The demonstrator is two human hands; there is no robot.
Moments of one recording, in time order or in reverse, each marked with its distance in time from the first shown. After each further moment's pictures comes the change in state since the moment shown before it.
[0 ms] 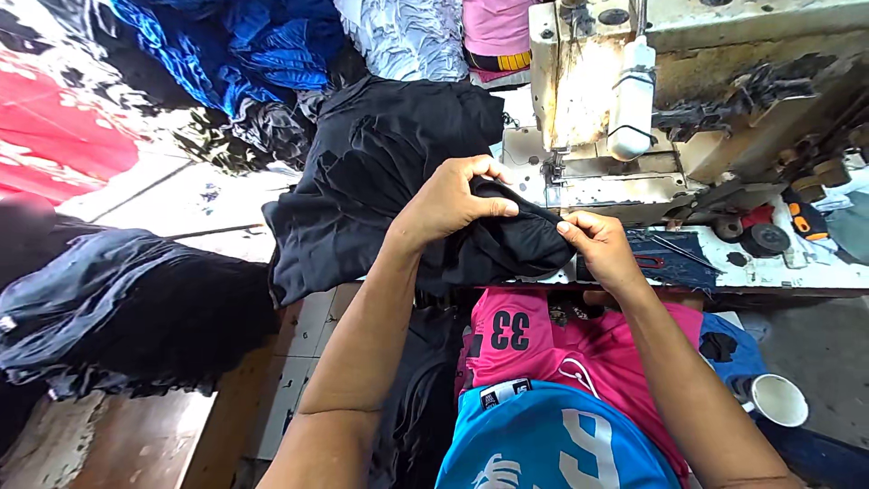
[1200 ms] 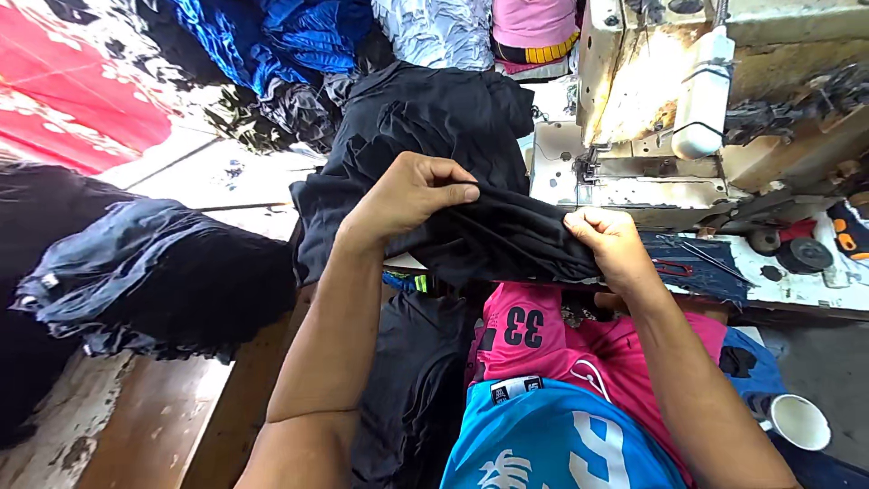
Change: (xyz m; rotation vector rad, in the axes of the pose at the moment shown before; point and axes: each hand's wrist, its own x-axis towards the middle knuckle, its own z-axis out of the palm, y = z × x) left_hand -0.062 -0.006 -0.059 -0.115 0.058 -0.090; right_hand 0.011 -0.022 0.030 0.136 -0.084 0.094
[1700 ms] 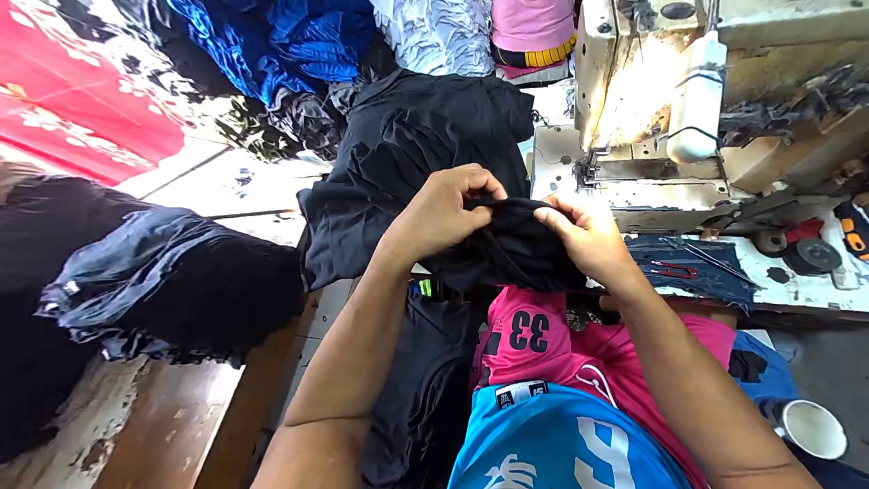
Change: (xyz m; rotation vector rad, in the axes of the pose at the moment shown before) left_hand 0.012 0.003 0.027 0.325 -0.010 0.100; right_hand 0.020 -0.021 0.024 -0.301 -0.026 -0.235
